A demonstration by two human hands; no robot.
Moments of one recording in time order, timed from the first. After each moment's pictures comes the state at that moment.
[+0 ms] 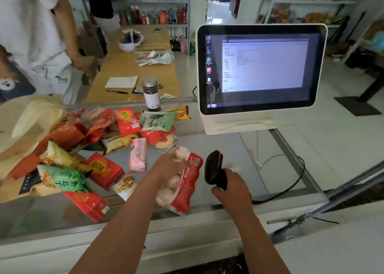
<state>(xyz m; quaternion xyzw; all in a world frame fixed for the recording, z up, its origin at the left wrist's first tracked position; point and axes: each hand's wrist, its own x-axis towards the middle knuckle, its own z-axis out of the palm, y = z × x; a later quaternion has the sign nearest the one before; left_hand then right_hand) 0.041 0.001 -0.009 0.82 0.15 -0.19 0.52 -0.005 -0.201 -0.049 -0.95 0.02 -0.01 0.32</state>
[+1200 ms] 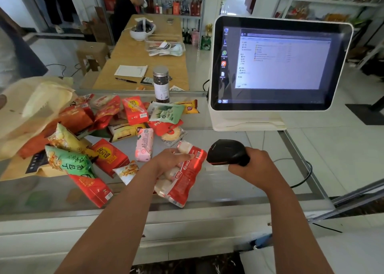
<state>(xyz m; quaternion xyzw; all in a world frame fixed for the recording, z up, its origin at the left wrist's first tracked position) 0.052 0.022 -0.024 0.77 0.16 -0.27 0.56 0.022 -0.226 0.049 -0.93 -0.08 0.08 0.36</state>
